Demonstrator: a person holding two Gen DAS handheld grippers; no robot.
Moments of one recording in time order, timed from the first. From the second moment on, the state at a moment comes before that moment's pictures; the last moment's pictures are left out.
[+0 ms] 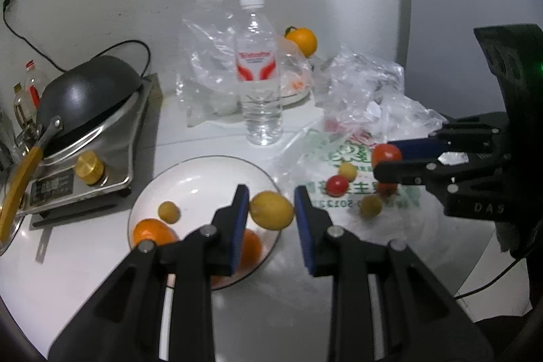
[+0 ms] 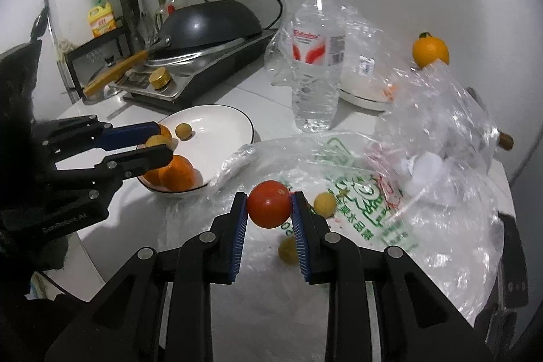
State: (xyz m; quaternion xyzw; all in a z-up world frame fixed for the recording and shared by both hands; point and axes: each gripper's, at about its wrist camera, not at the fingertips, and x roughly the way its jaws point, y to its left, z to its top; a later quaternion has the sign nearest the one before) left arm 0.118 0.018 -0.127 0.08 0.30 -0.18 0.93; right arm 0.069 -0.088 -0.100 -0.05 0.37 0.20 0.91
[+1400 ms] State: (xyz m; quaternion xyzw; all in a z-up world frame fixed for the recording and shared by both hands) left arm 0.221 0.075 -0.164 0.09 0.33 -0.17 0.92; right arm 0.178 0.015 -0.115 -0.08 0.39 0.28 0.88
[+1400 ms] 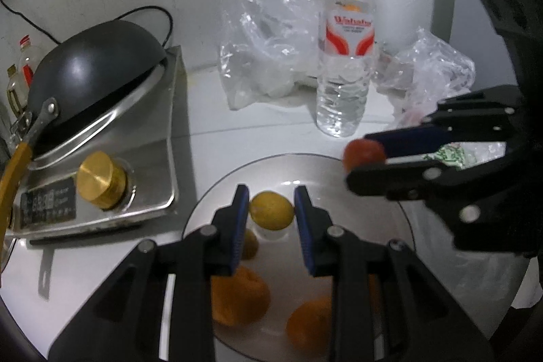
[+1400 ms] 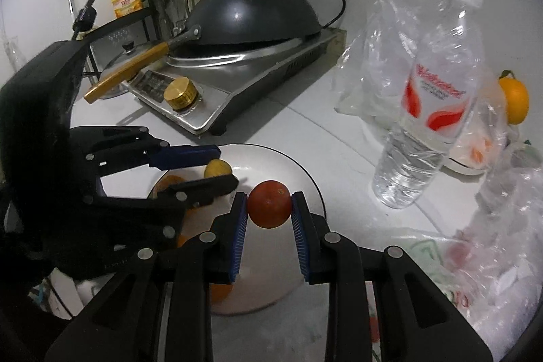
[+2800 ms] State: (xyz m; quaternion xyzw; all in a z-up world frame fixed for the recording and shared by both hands) left arm 0.231 0.077 -0.174 0.08 0.37 -0.14 0.92; right arm 0.204 0.014 -0.136 -0.03 0.44 0.25 0.86
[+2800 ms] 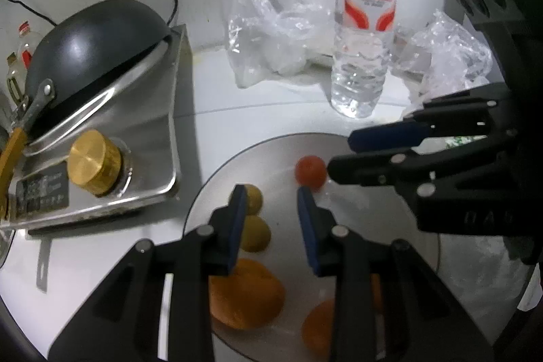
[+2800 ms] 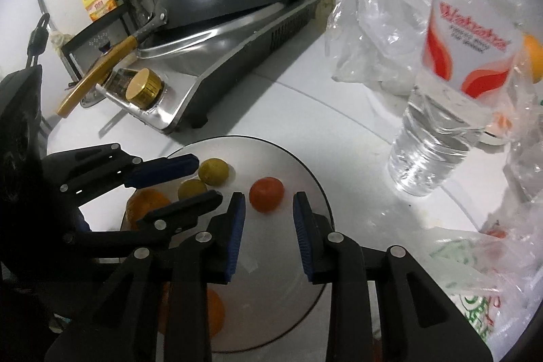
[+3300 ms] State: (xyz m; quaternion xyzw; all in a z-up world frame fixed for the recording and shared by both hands) left arm 0.183 0.068 -0.150 0.07 0.33 -0.15 0.93; right arm 0.152 -0.008 -0.103 -0.05 0.41 0.23 0.88
